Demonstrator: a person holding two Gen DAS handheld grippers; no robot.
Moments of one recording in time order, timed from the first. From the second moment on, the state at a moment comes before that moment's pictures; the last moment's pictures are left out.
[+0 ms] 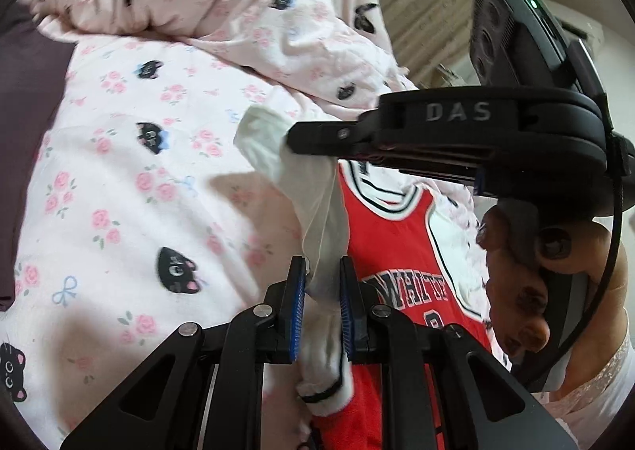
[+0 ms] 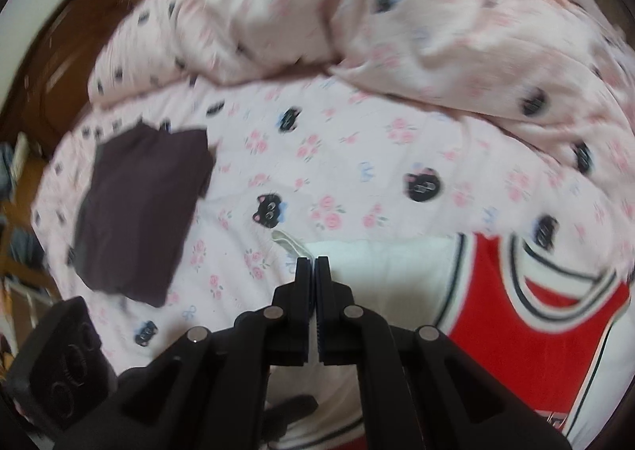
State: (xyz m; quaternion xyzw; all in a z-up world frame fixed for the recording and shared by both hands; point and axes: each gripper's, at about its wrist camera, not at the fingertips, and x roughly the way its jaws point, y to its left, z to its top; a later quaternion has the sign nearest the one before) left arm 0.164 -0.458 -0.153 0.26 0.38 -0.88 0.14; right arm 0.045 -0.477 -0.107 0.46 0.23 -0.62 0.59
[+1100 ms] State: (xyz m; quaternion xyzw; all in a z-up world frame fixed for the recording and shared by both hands) left arm 0.131 -0.410 -0.136 0.33 0.26 -0.90 0.10; right arm -0.069 -0.314 -0.190 0.58 -0.09 -0.67 0.44
